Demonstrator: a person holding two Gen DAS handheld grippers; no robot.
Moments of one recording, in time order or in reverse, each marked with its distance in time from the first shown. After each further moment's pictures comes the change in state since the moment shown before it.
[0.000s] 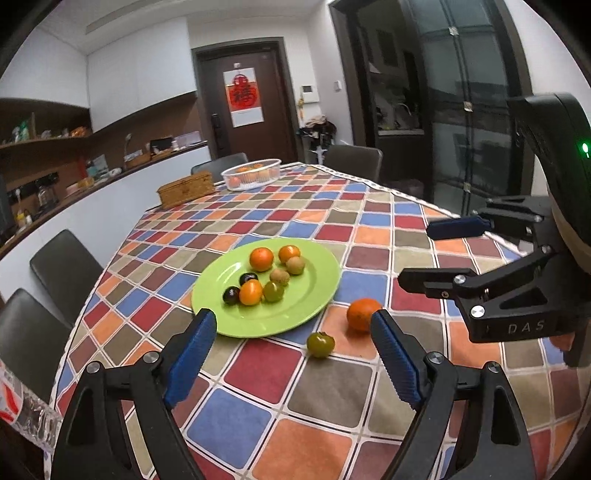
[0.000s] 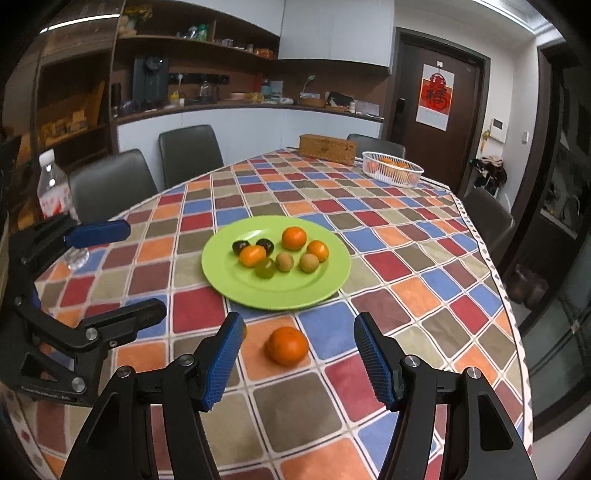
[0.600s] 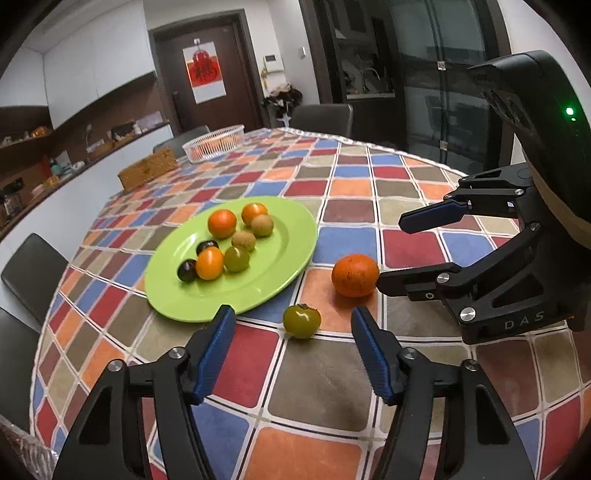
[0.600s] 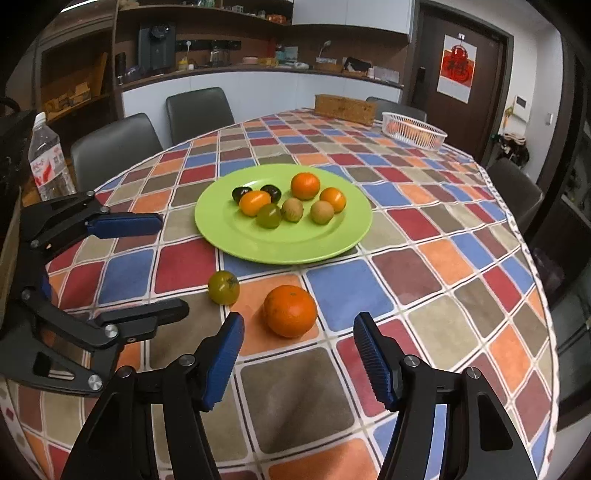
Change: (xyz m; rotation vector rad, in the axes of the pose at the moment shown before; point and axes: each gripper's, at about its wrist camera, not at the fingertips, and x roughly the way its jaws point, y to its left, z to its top) left arm 0.062 -0.009 -0.019 0.083 0.131 -0.107; right arm 0.056 -0.006 -0.024 -0.014 0.142 0.076
